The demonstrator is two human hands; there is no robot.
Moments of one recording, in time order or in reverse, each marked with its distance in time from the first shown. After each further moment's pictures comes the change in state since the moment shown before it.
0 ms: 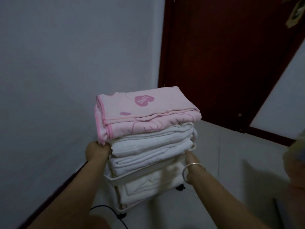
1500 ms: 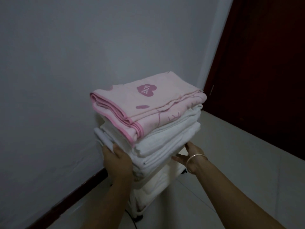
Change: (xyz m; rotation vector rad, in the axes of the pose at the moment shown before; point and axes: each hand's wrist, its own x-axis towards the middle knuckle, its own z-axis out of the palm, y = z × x) left_hand 0.039 -0.041 -0.010 -0.360 0.494 0.042; right_hand 0.060 -0.006 0.187 0.107 -0.279 0.164
